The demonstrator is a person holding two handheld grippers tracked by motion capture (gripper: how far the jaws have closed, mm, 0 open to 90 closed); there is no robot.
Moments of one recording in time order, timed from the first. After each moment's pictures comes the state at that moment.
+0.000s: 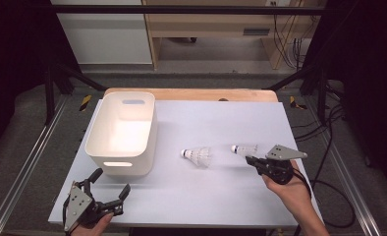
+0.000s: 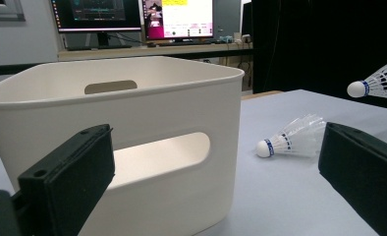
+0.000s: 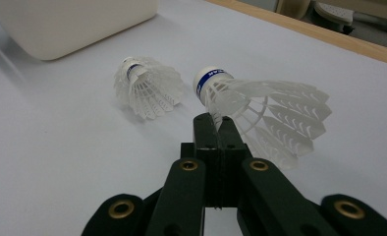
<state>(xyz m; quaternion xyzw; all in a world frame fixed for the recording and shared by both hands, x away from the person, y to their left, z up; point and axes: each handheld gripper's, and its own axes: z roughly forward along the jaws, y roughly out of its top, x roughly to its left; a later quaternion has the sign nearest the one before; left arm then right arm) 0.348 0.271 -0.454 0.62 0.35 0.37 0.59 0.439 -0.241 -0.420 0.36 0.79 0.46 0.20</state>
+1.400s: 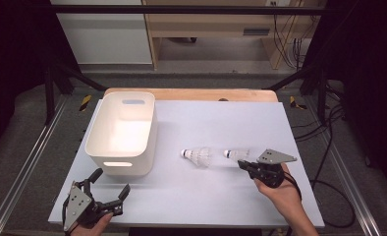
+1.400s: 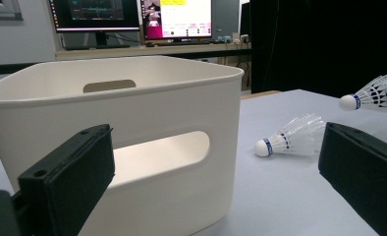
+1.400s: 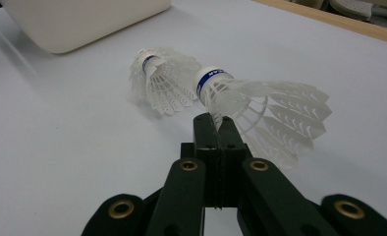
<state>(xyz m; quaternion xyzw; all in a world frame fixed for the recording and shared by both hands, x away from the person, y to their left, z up) 0.348 0.272 -0.454 0.63 0.35 0.37 0.59 0.440 -0.222 -0.437 0.35 0.79 0.47 0.19</state>
